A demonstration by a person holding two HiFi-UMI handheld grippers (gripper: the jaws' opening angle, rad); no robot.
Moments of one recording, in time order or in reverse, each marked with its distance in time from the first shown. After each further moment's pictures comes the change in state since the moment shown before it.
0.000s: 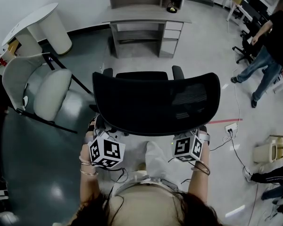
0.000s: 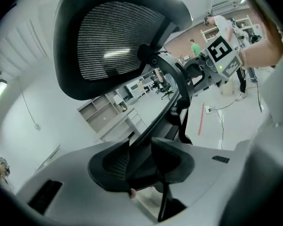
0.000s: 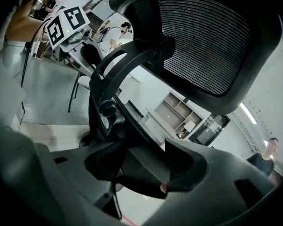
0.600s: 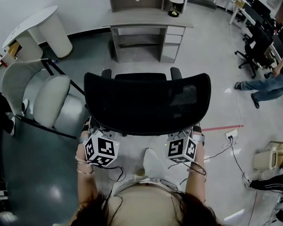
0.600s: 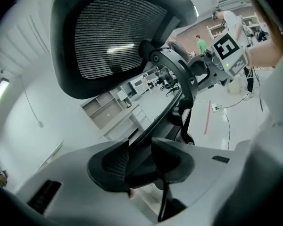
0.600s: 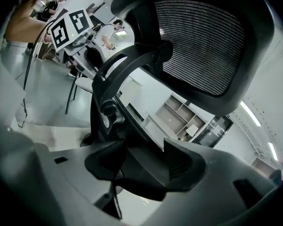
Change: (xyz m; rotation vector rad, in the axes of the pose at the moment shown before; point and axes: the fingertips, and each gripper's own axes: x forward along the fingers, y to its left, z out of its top) left arm 0.044 0.038 0.001 -0.024 0.051 0.039; right arm 0.049 -0.022 0.013 -0.009 -0.044 0.023
